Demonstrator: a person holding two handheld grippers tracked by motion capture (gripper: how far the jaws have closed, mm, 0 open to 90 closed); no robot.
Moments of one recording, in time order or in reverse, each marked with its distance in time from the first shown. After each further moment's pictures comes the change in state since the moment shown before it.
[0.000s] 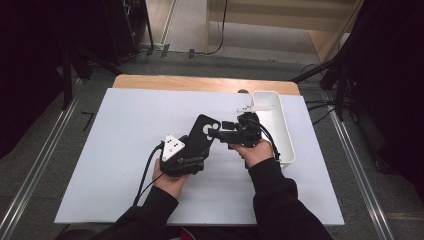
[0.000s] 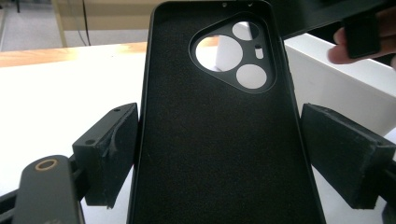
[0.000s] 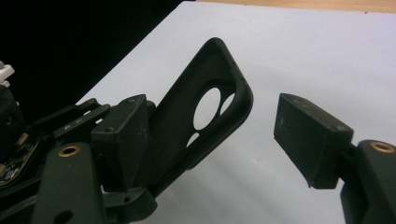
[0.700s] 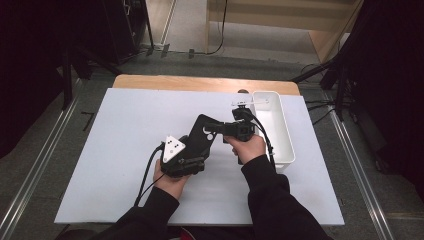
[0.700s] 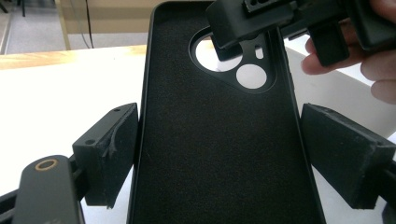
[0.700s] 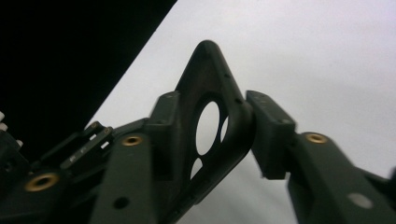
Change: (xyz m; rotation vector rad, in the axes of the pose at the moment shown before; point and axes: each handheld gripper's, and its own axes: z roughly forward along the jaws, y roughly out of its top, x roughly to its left) left arm -0.002 -0.002 0.000 -0.016 0.011 0.000; right arm -0.010 0.012 0.022 0.059 0.067 0.164
